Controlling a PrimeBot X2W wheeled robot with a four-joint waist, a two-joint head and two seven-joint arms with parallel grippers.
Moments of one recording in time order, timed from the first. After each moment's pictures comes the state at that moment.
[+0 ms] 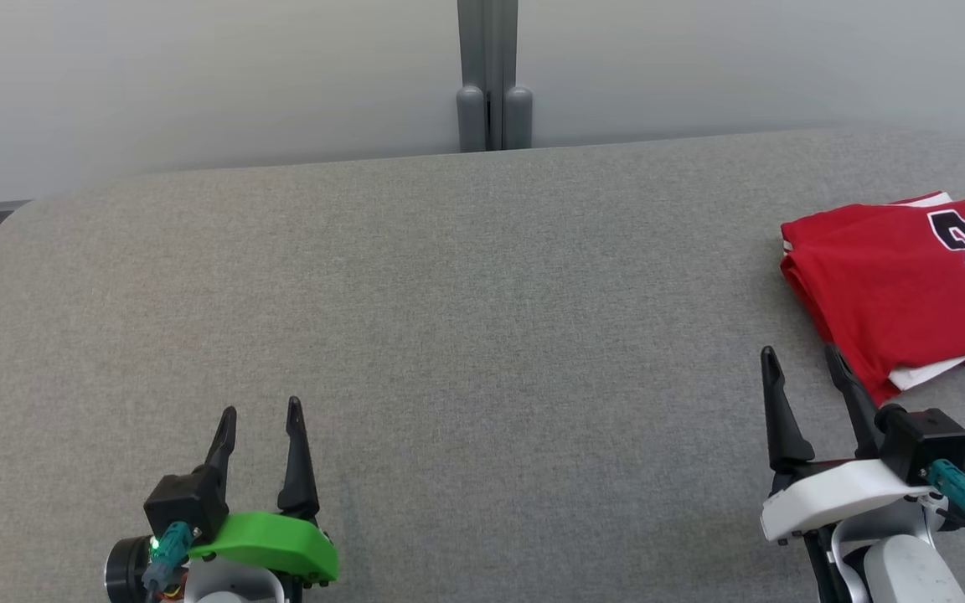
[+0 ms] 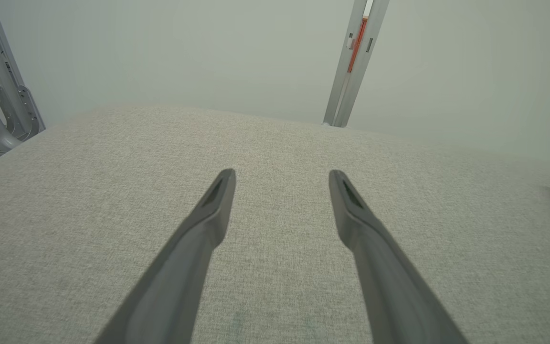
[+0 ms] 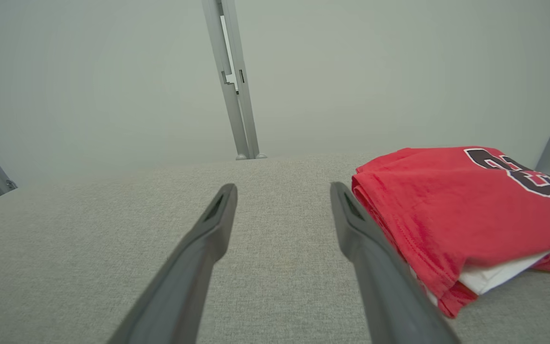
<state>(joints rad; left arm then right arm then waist) -0.08 0.05 -0.17 0.32 -0.32 0.06 -0.26 -0.06 -0.05 -0.03 0.19 0.15 0.13 -0.22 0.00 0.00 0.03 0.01</state>
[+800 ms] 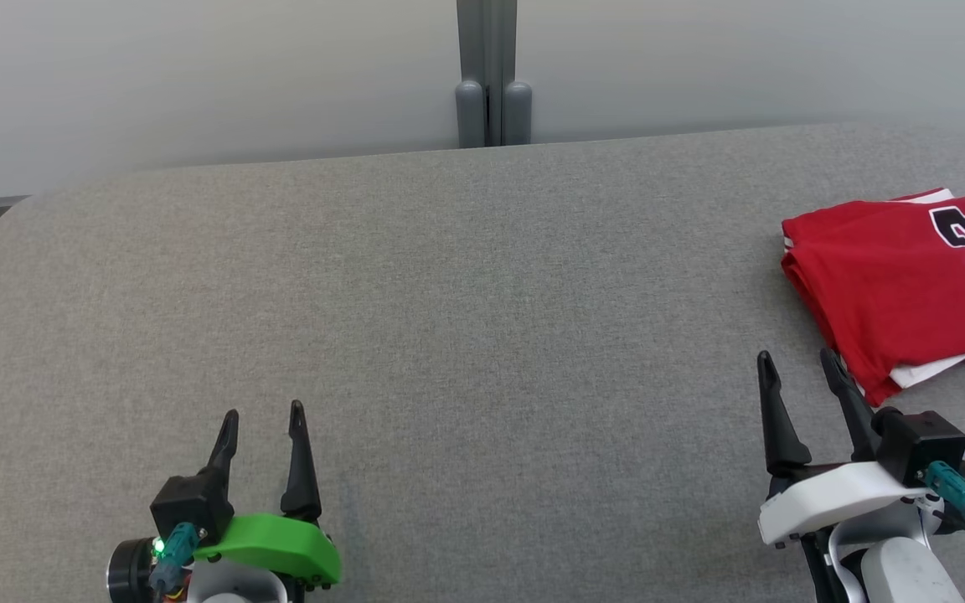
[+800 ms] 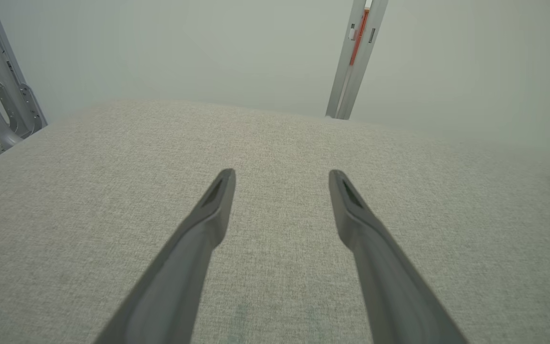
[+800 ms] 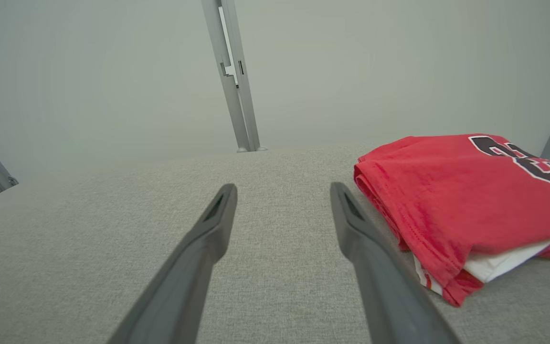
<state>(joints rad) -0.08 0.05 -0.17 0.33 -0.30 0.08 -0.26 -0.06 -0.05 -0.02 0.20 0.16 0.13 -0.22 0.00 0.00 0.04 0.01</state>
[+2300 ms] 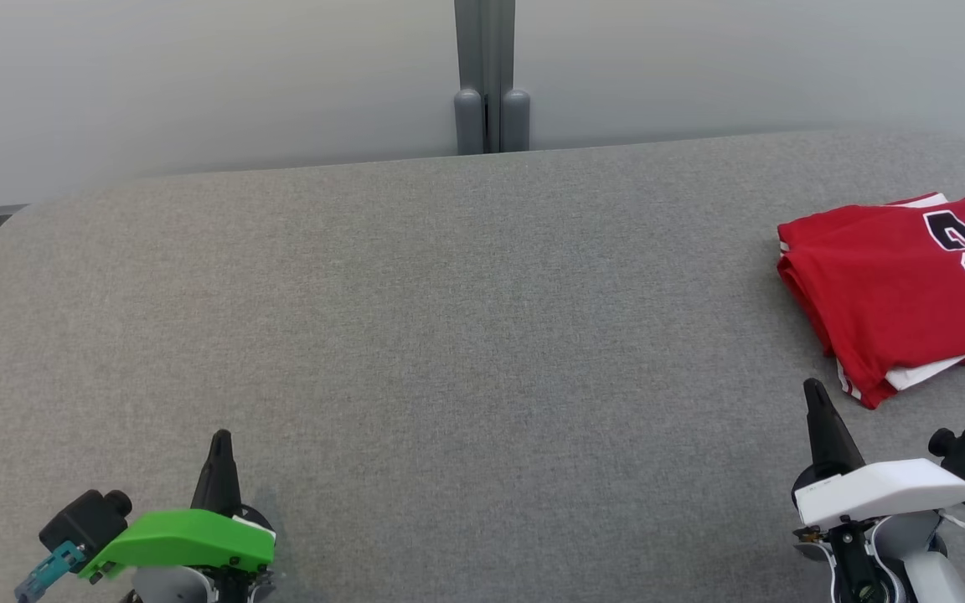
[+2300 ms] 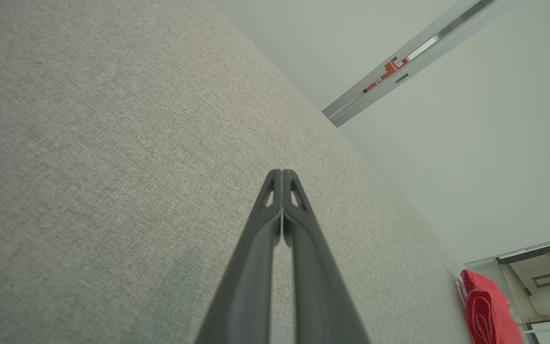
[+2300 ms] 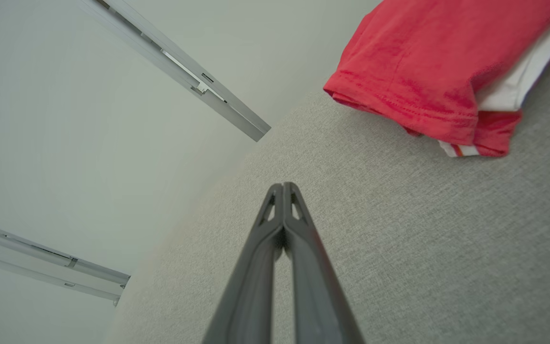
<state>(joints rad) -0.07 0.05 -0.05 0.32 -0.88 -0.01 -0.09 -0.06 -0.04 -0.06 0.25 0.81 0.13 -0.07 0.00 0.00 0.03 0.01</state>
